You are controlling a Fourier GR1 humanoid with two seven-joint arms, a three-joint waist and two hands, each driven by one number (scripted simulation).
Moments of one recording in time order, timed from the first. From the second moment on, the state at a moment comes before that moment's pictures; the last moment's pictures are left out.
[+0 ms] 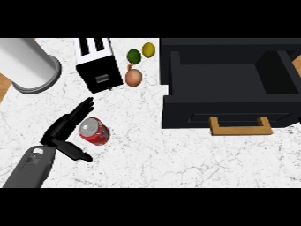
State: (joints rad) left arm -0.41 0.25 0.11 -0.58 -0.22 -0.47 -0.65; right arm 0.24 -0.03 -0.22 -2.13 -0.05 0.18 0.10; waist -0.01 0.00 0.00
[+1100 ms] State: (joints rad) left arm -0.50 0.16 0.07 -0.48 -0.25 -0.44 -0.70; right arm 0.28 -0.02 -0.23 -2.15 -0.07 0.21 0.08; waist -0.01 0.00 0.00
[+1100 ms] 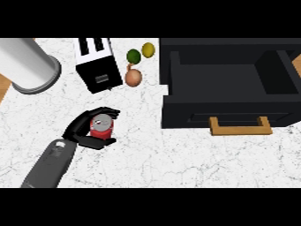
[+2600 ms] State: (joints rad) left arm -0.32 0.02 0.15 -1.24 0.01 0.00 -0.18; right arm 0.31 -0.02 -0.28 -2.19 -0.13 0.21 0.09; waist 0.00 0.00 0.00
